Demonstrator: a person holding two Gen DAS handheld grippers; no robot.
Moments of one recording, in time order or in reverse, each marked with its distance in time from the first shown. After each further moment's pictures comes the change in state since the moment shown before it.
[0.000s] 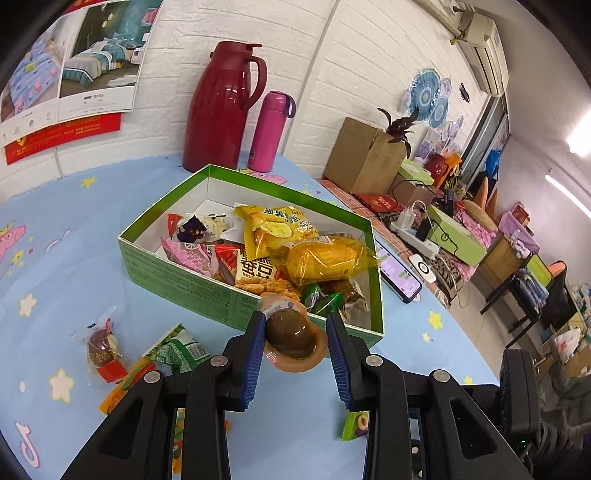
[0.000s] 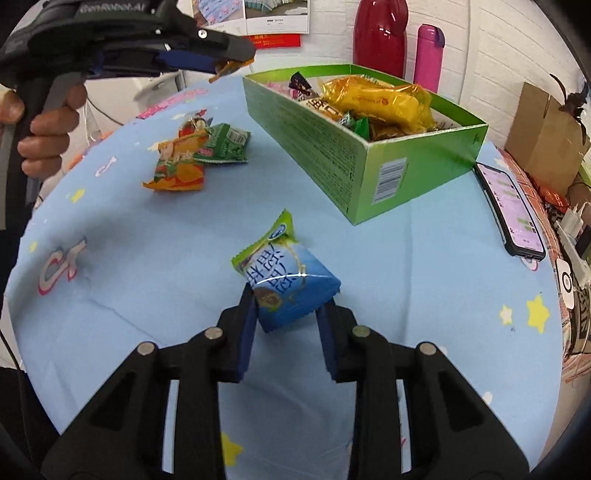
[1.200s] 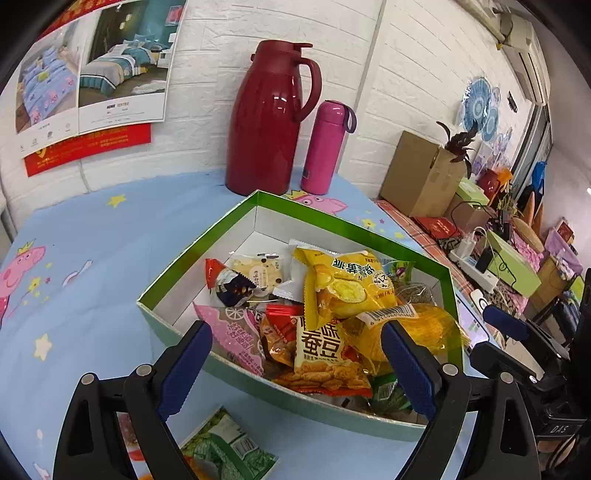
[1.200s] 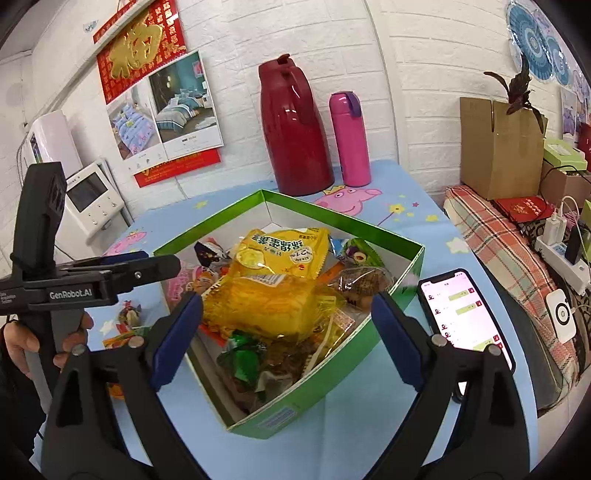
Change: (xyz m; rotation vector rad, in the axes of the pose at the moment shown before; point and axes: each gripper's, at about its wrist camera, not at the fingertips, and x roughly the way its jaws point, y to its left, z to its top) left arm 0.050 0.032 0.047 -0.041 -0.051 0.193; right arm -0.010 -0.090 0.113 0.271 -0.322 -0.070
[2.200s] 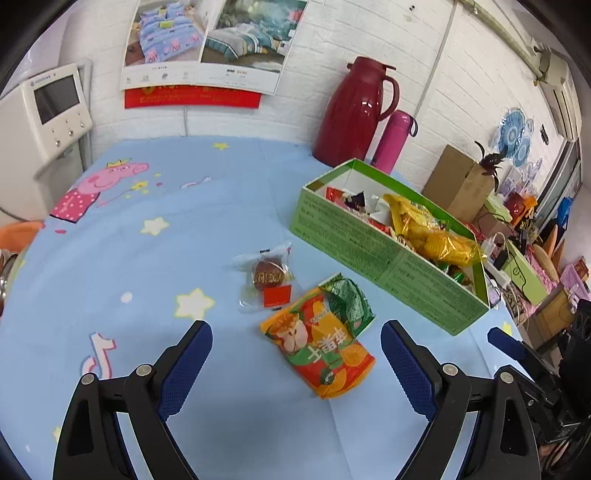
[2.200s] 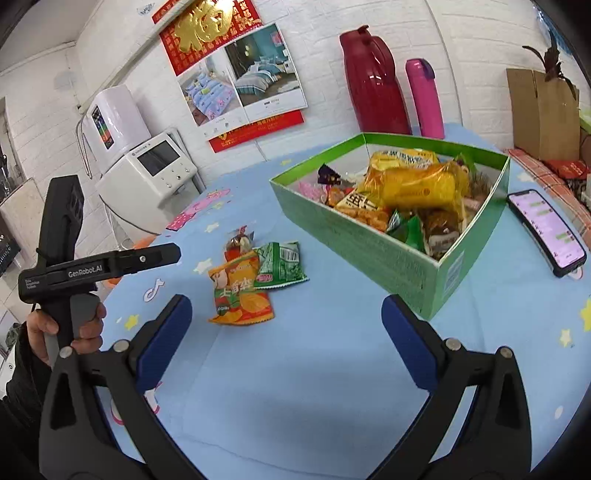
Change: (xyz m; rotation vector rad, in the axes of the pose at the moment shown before) left arm -0.101 0.092 -0.108 -0.163 0.023 0.088; right arm -0.022 0.096 -0.086 0.011 0.084 0.208
